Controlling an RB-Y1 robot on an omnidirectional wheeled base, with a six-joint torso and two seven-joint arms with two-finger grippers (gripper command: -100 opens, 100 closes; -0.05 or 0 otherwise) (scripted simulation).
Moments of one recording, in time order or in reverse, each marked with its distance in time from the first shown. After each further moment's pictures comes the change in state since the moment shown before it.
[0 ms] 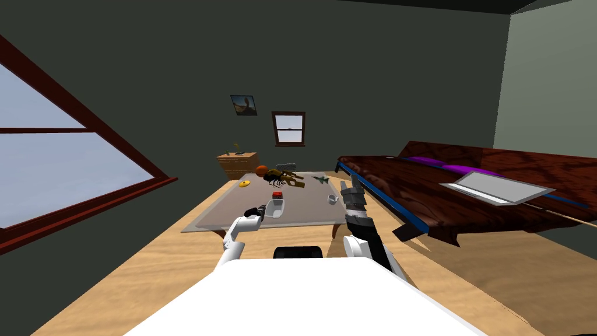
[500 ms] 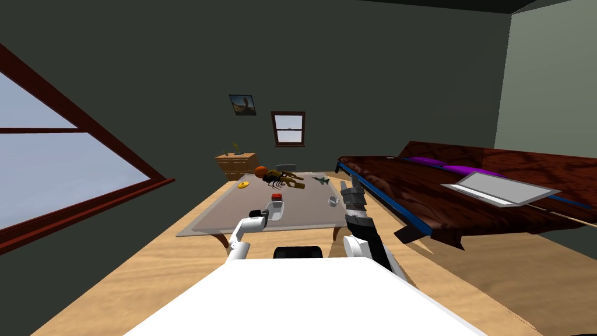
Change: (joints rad) left arm -0.003 -0.074 0.006 0.035 -0.015 0.105 -0.014; right arm 0.000 0.000 0.000 0.000 0.000 0.000 0.000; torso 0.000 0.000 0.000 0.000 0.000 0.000
